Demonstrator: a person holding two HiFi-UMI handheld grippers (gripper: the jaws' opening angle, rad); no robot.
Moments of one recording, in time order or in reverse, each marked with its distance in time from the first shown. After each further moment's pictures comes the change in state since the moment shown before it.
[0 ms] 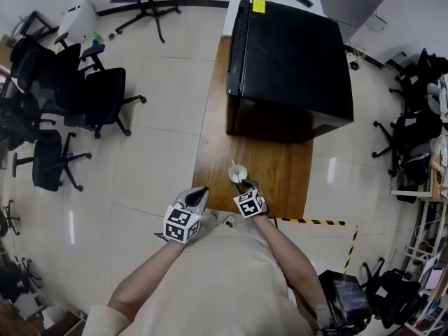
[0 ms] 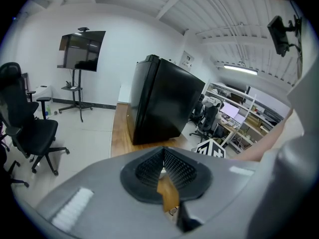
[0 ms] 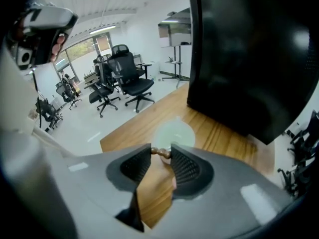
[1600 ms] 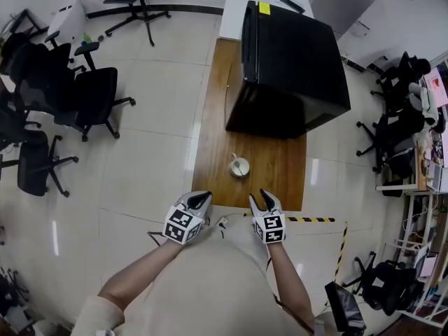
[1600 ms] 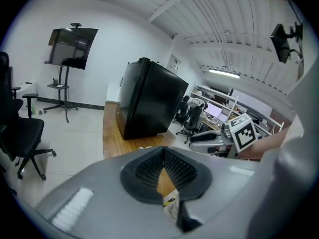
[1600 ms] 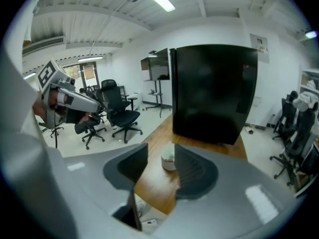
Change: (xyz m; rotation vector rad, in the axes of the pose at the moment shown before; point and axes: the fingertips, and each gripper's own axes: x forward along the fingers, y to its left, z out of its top) left arm -0.035 -0.006 -0.038 0.053 -0.021 -0.172; right arm -0.153 0.024 0.019 0.183 -0.349 -0.208
